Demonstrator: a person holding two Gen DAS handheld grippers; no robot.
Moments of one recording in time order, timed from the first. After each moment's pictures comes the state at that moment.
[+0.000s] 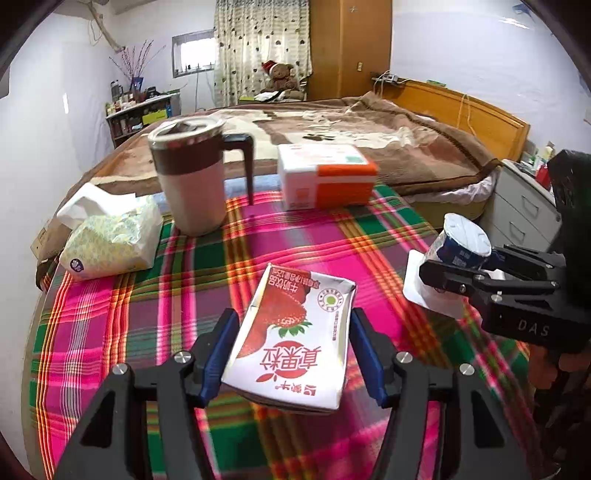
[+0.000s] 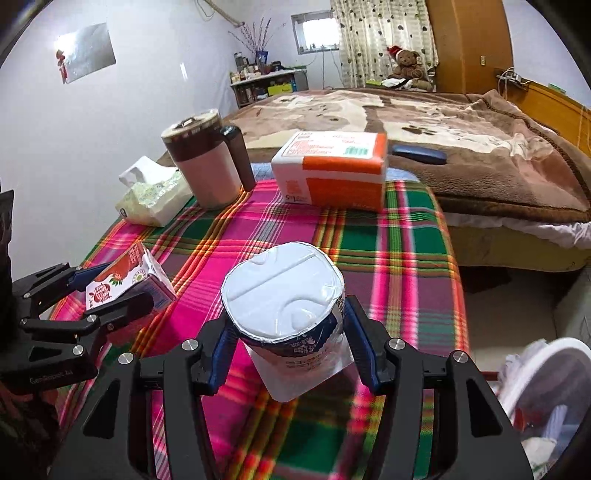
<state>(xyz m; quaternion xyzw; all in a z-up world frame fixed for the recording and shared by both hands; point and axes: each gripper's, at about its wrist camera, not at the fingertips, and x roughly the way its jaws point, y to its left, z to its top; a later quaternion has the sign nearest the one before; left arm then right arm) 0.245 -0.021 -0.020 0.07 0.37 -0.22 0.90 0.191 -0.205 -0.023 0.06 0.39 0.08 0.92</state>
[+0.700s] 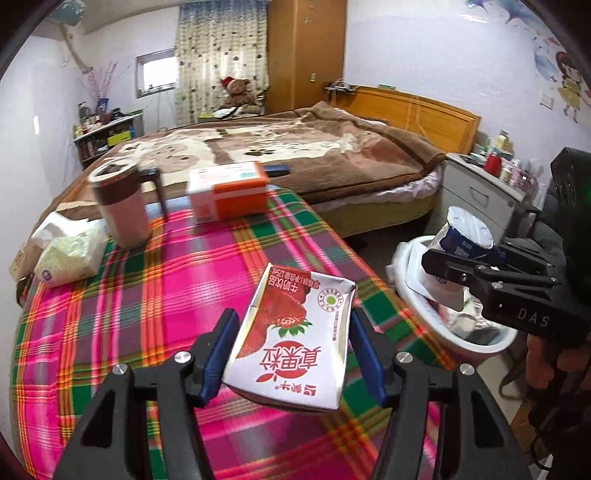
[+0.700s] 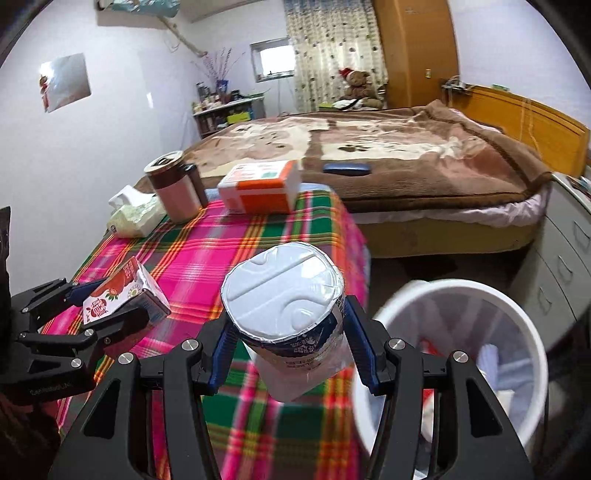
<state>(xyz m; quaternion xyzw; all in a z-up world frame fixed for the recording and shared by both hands) 0.155 -0.095 0.008 0.08 0.34 -0.29 0.89 0.092 -0.272 0.011 0.07 0.35 0.00 0.93</state>
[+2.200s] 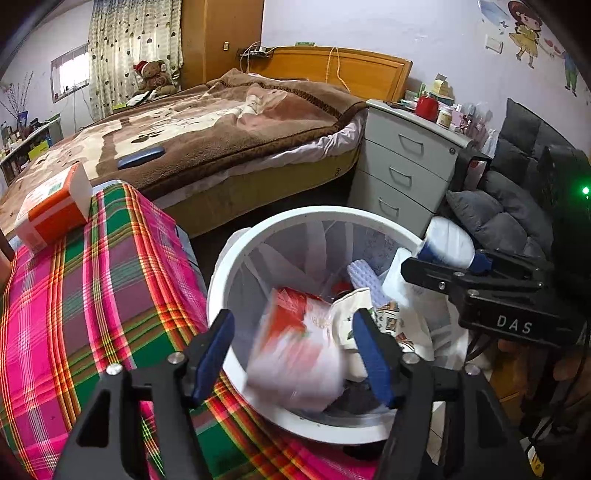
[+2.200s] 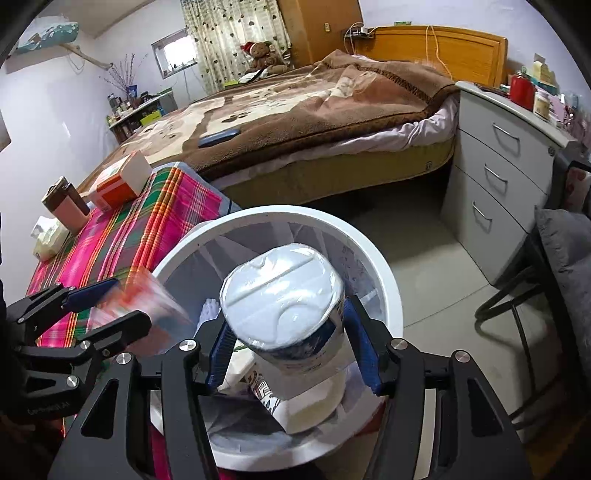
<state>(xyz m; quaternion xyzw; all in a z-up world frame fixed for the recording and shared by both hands) 0.126 -0.295 -0.033 0.13 0.39 -0.39 0.83 0.037 -0.434 -0.037 0.15 0.40 -0.12 0.90</state>
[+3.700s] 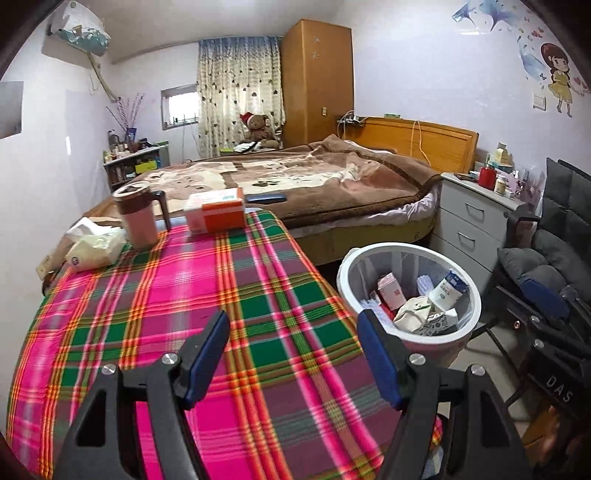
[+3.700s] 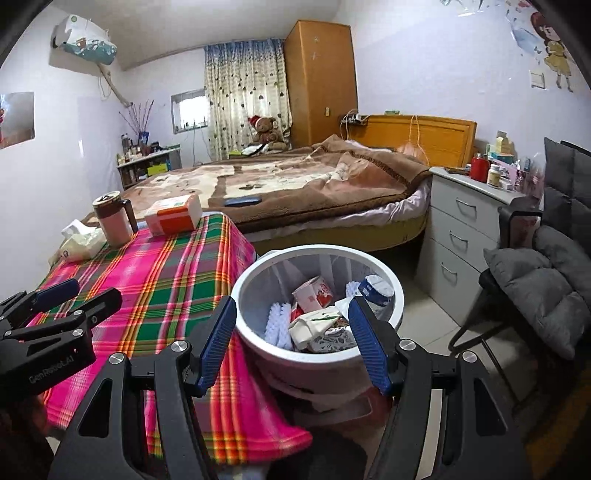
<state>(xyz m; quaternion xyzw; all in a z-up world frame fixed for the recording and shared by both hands) 0.021 -0.136 0.017 0.07 0.27 -0.22 0.93 -0.058 -0.302 0.015 0.07 0.25 -0.18 0.95</state>
